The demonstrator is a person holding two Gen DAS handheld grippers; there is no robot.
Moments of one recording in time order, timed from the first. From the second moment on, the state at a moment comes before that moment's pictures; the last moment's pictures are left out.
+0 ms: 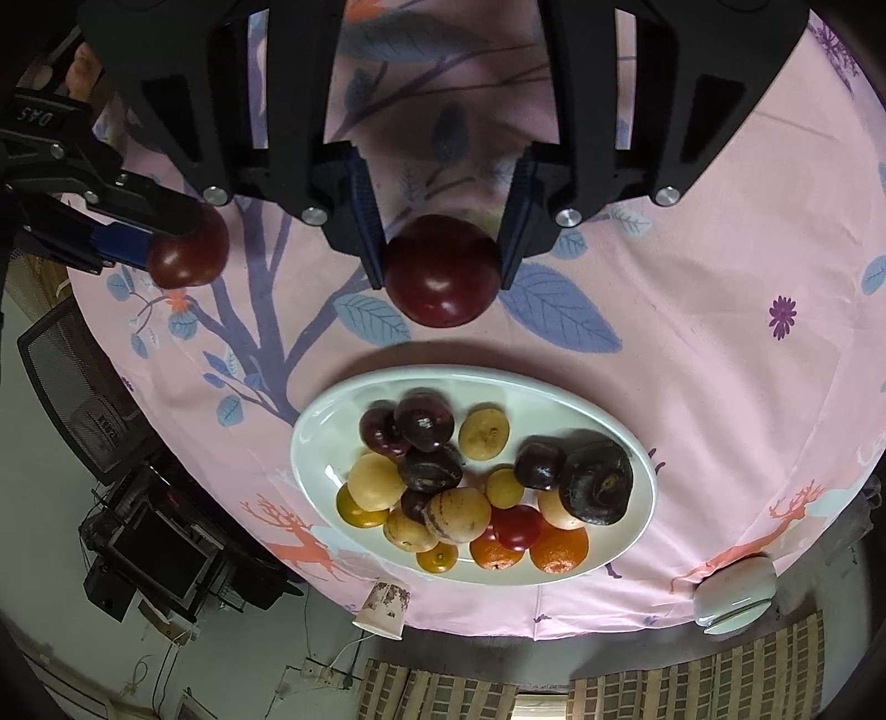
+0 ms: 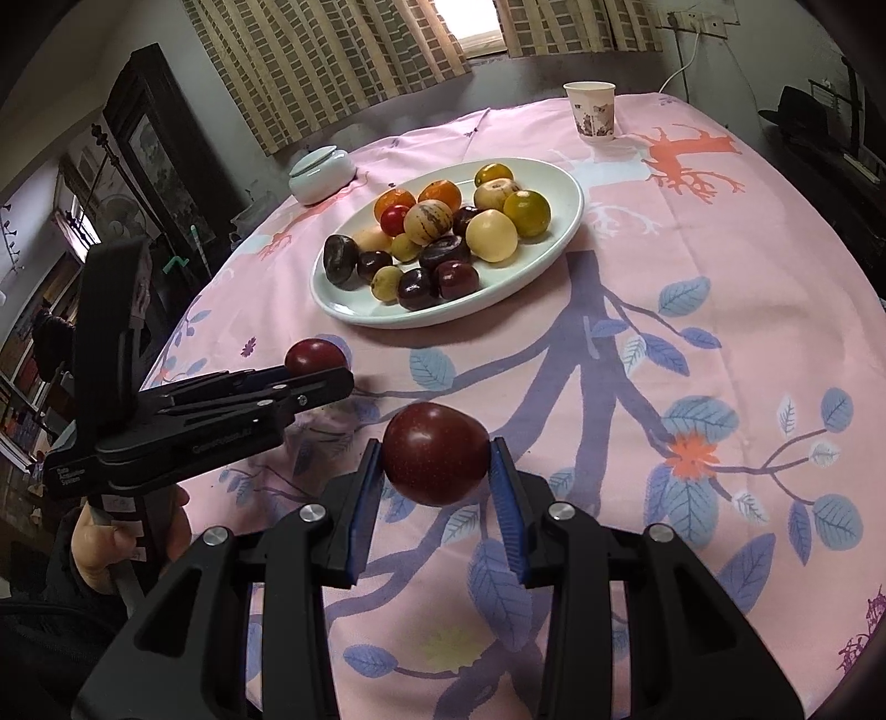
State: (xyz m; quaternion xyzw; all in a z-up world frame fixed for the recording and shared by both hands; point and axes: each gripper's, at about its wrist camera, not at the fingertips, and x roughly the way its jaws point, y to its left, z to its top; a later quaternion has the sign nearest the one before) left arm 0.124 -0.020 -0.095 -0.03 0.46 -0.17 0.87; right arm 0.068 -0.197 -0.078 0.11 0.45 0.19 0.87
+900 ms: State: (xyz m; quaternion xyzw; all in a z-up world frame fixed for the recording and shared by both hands) left arm 0.304 -0.055 -0.048 -0.03 0.48 -0.18 0.86; right arm 0.230 -0.178 -0.047 0.03 0.42 0.17 0.89
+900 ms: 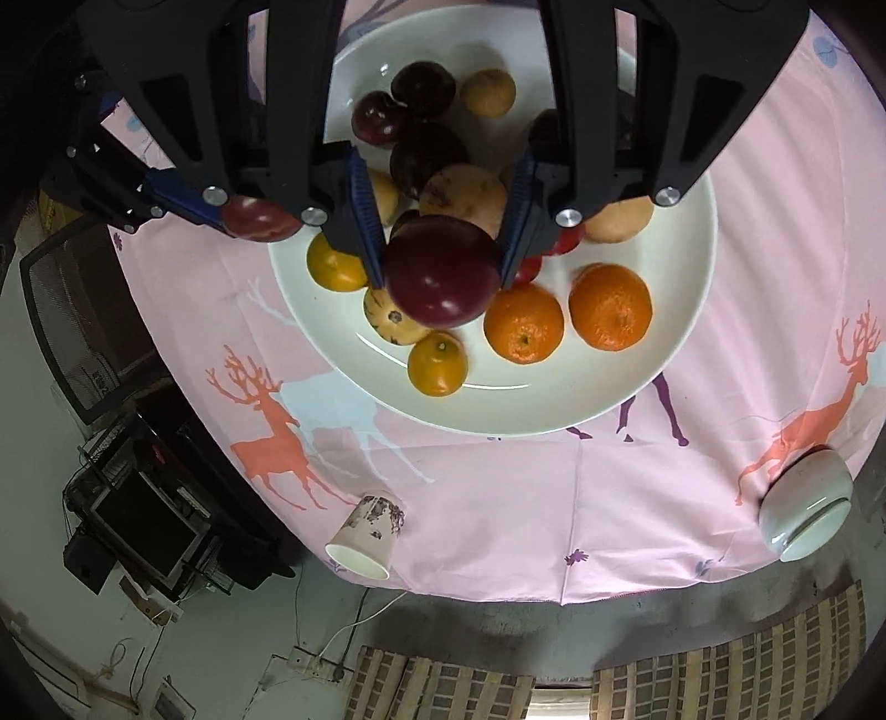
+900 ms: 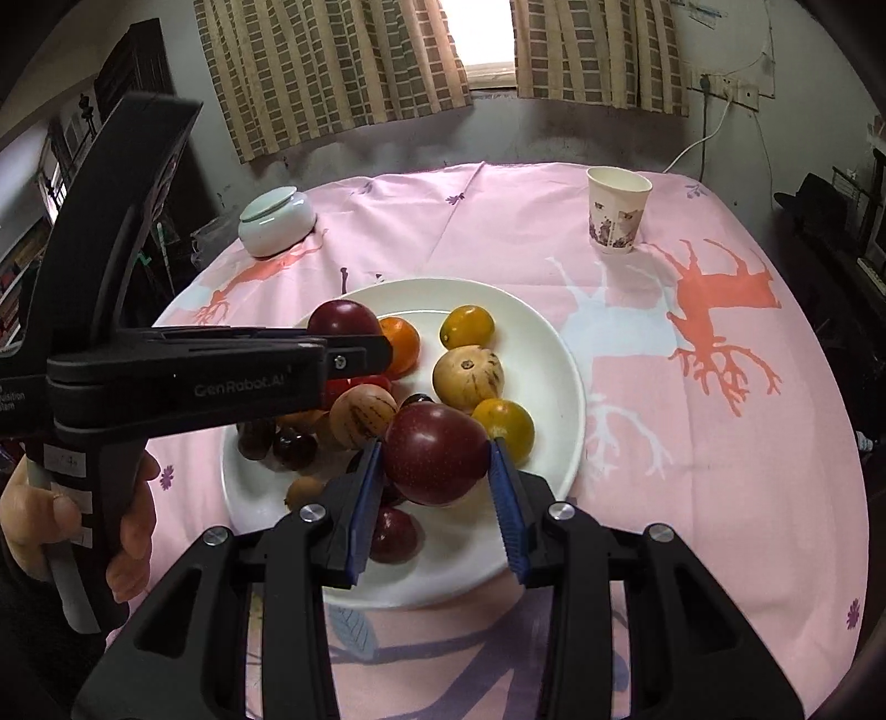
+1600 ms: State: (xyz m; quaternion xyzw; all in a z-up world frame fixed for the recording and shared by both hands) left arm 0.319 -0.046 -0.037 -0.04 0.45 -0.13 0.88; right arm 0.238 -0.169 -0.041 -0.03 0.34 0.13 0.93
